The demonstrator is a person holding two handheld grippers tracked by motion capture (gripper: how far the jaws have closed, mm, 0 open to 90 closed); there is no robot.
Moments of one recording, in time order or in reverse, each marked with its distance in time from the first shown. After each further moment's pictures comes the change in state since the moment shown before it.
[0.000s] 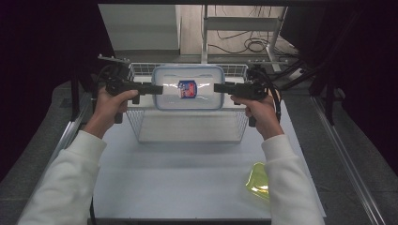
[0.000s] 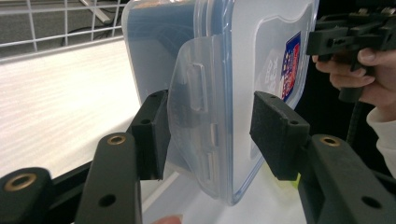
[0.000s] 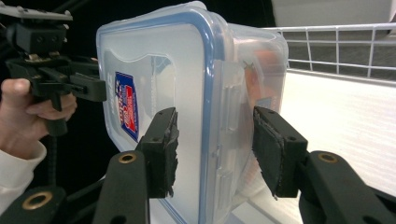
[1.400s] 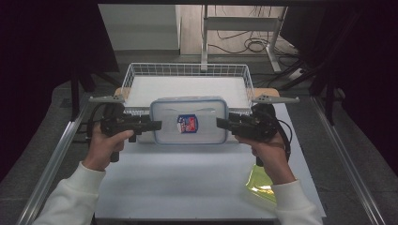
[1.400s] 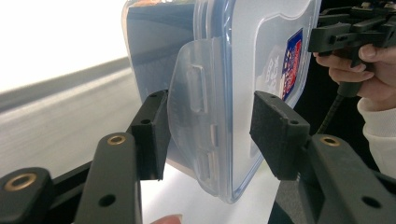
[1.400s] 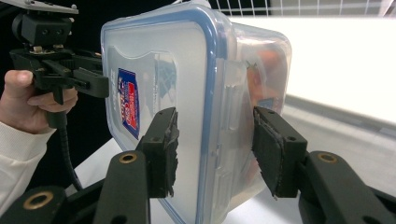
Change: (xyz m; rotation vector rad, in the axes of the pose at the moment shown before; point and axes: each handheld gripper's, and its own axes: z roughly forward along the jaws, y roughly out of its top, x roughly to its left) left arm -0.055 -0.082 -0.017 -0.037 -0.065 0.028; right arm 0.065 -0.071 -0.050 0.010 -0.055 -0.099
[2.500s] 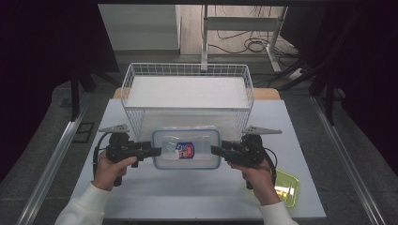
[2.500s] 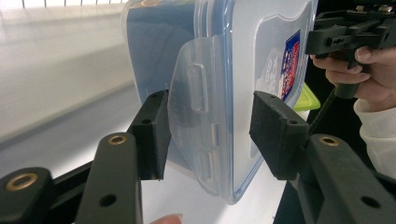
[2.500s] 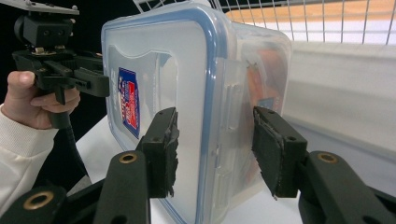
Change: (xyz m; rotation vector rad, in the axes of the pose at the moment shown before) left arm 0.020 -0.083 0.020 0.057 0.017 -0.068; right arm -0.022 -0.091 0.036 0.043 0.055 0.098
